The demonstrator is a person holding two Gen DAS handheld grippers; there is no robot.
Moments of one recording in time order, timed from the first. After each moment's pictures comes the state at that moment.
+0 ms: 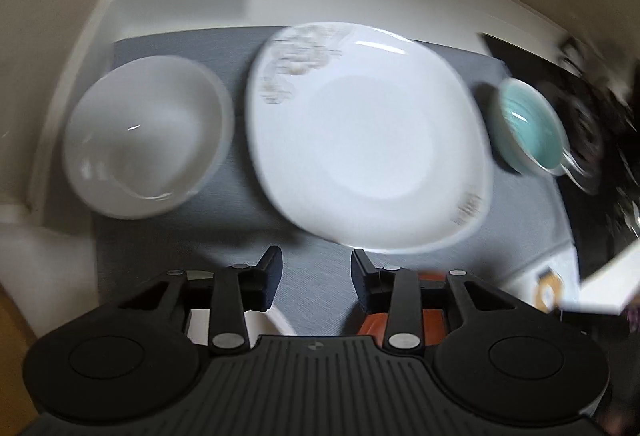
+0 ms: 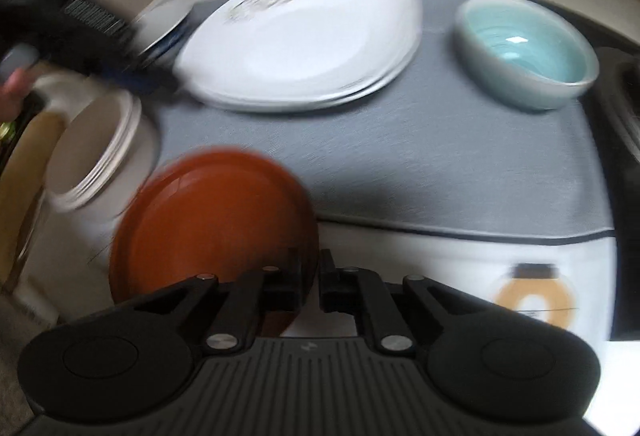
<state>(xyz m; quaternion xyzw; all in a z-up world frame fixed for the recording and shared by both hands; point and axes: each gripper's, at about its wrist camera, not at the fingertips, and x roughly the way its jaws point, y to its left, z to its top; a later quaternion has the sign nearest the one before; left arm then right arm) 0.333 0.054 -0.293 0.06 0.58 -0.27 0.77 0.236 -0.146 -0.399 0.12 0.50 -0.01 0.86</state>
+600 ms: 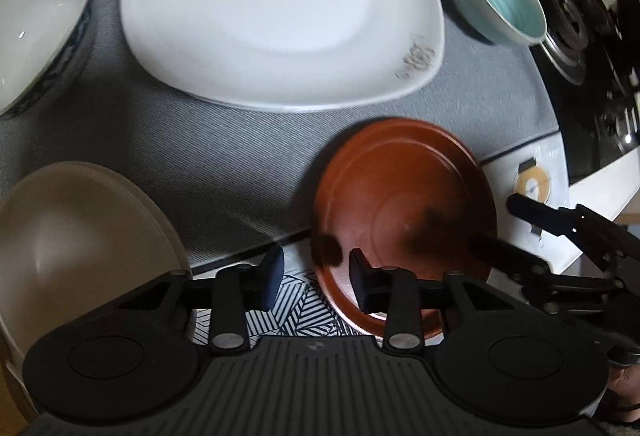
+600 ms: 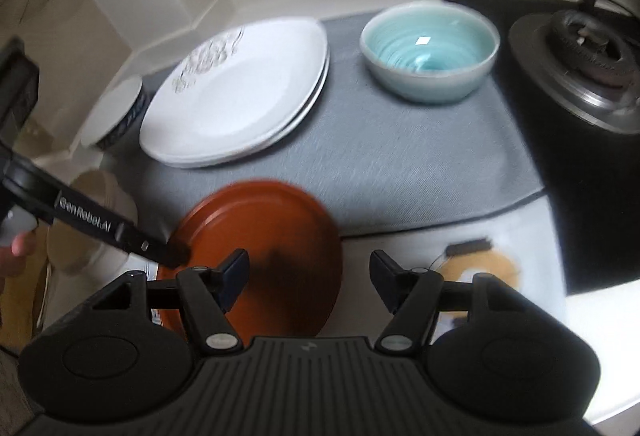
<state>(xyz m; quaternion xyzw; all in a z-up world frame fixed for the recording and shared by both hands) 0.296 0.011 -0.349 0.11 0.68 -0.29 0.67 0.207 -0.171 -0.392 0.20 0.48 -0.02 0.85</state>
